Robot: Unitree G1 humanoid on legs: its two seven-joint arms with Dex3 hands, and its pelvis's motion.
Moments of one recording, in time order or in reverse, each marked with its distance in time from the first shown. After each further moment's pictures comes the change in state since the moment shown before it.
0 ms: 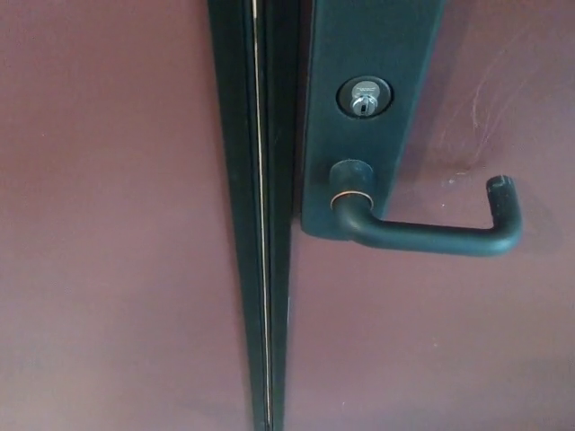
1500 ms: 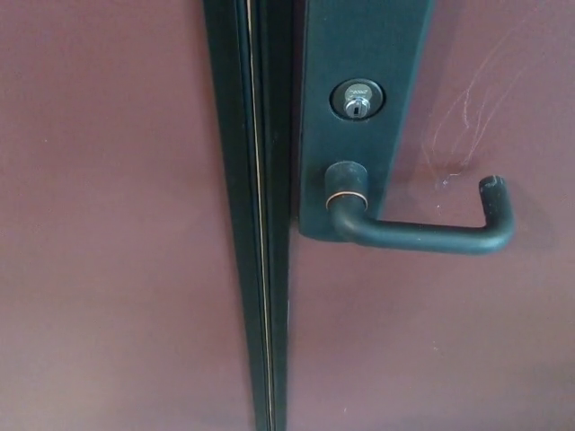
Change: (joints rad) left_arm 0.034 -0.019 0.000 0.005 0.000 -0.002 0.000; right_arm 0.360 0.857 0.418 1.024 -0.228 -0.250 -0.690
